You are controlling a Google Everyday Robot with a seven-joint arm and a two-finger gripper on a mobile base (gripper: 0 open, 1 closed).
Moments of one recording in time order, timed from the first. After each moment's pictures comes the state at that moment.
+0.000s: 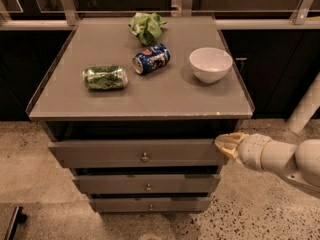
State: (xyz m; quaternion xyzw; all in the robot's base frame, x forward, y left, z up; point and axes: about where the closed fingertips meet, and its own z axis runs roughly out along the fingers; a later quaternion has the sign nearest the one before) arm 0.528 -0.212 0.688 -0.43 0.75 0.08 0.49
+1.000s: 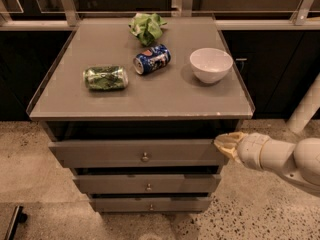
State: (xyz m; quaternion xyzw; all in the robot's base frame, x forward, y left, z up) arm 0.532 -0.208 0.690 -0.43 0.76 0.08 0.49
